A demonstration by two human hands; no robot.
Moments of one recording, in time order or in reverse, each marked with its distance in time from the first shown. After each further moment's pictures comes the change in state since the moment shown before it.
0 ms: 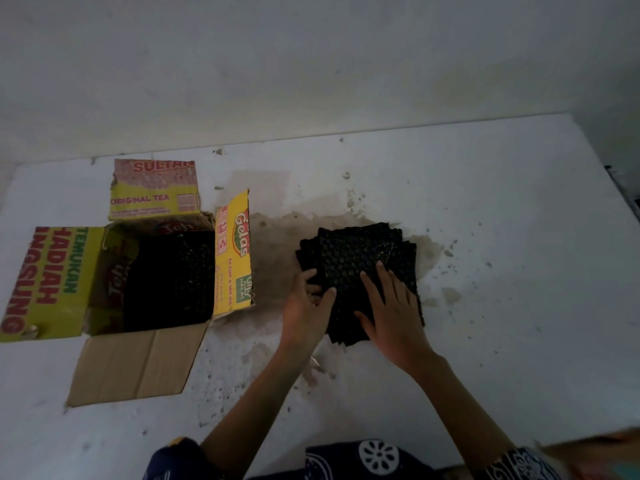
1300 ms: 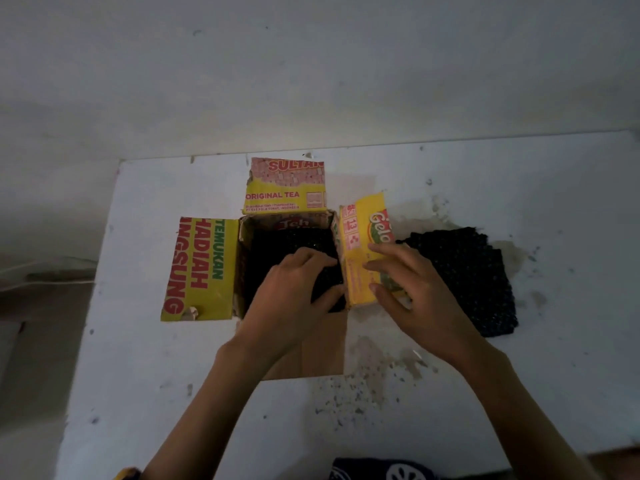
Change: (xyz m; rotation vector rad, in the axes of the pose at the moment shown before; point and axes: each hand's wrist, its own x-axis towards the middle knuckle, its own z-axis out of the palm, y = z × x) left_hand -0.018 0.021 -0.221 0.660 -0.179 0.554; right_hand 0.027 -0.173 -0.102 0.525 0.083 -0.273
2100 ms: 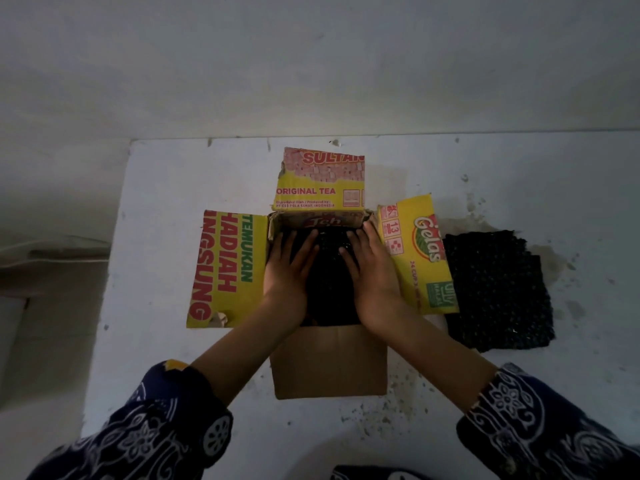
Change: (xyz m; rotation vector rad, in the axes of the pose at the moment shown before) left_hand 0.051 -0.097 0.032 1.034 -0.482 -0.136; right_hand 0.084 -0.020 0.107 -1.592 -0.835 0.001
